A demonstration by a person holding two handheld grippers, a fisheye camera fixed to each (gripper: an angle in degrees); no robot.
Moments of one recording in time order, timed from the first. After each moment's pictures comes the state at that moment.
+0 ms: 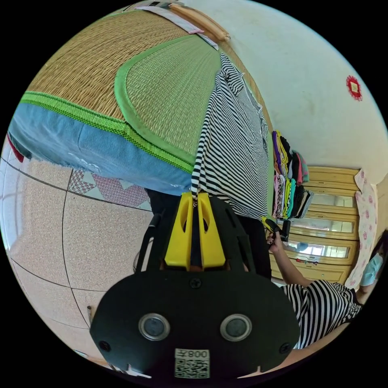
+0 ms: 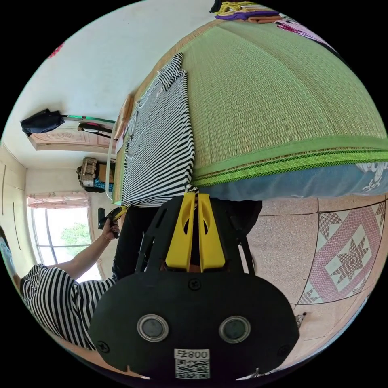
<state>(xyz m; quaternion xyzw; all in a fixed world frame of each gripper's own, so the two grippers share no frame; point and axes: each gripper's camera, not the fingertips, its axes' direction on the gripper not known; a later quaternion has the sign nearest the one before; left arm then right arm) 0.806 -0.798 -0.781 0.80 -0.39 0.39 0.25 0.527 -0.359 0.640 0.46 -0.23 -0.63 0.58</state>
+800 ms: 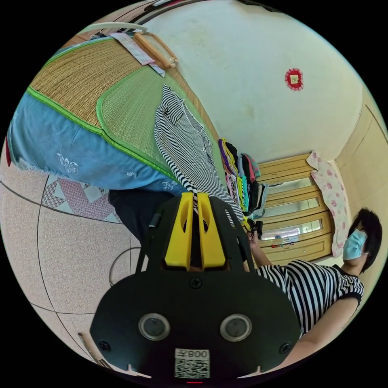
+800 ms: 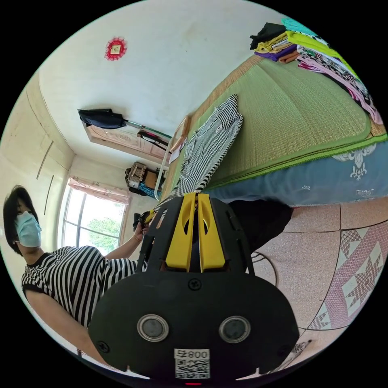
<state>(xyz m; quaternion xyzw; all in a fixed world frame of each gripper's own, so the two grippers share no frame) 0.610 -0.830 -0.765 0.71 -0.38 0.55 0.20 0.706 -0.400 0.722 0.43 -0.34 -0.72 0.44</state>
